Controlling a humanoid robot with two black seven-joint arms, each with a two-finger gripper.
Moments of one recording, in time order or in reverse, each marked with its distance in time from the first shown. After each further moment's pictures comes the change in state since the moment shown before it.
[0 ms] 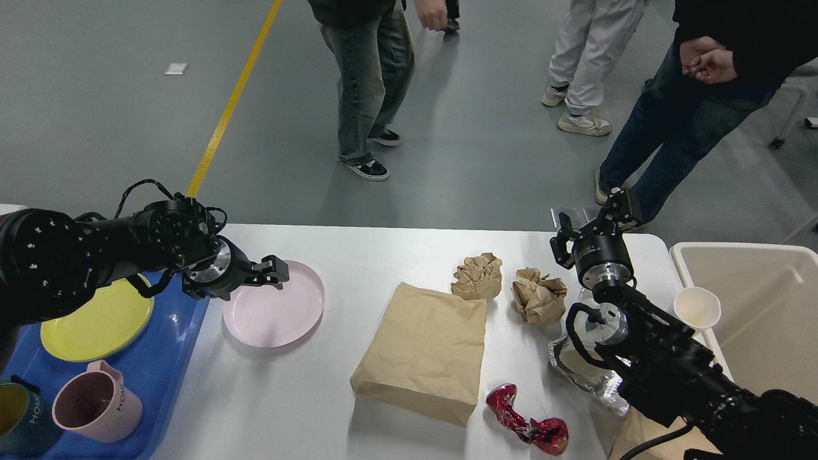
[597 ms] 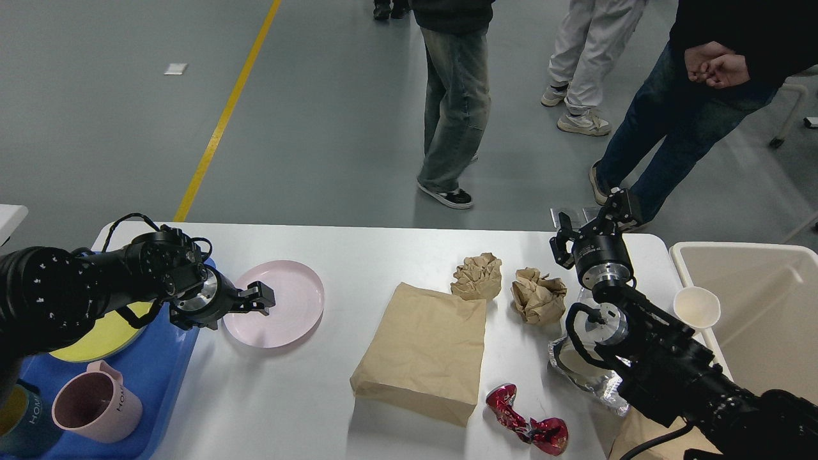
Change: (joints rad) left arm 0.138 0.018 -0.029 0.083 -0.003 -0.019 0.002; right arm 0.000 0.000 0.000 0.001 0.000 0.000 0.000
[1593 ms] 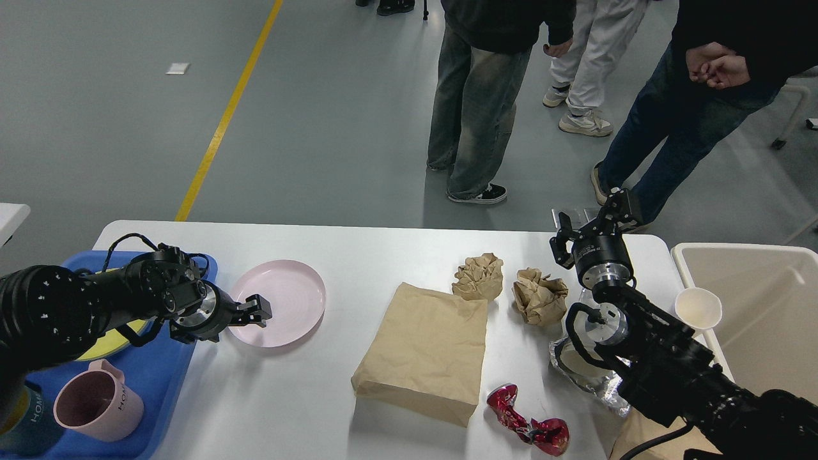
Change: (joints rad) left arm 0.065 -0.001 -0.028 0.024 0.000 0.039 -0.001; right arm 0.000 0.000 0.000 0.000 0.000 0.000 0.000
